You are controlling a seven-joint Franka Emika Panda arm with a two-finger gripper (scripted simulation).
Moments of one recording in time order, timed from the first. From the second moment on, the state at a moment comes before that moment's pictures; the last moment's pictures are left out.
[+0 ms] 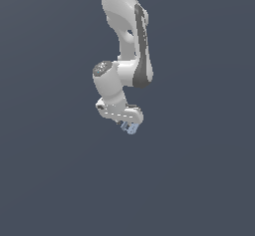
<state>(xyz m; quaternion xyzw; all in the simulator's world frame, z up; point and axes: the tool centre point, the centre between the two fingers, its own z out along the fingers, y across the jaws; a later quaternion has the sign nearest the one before) -0.019 -0.017 0.090 -0.97 0.19 -0.04 0.12</state>
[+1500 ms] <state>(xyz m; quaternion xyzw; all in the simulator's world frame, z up) -0.040 -0.019 0.023 -0.95 0.27 -0.04 0.15</state>
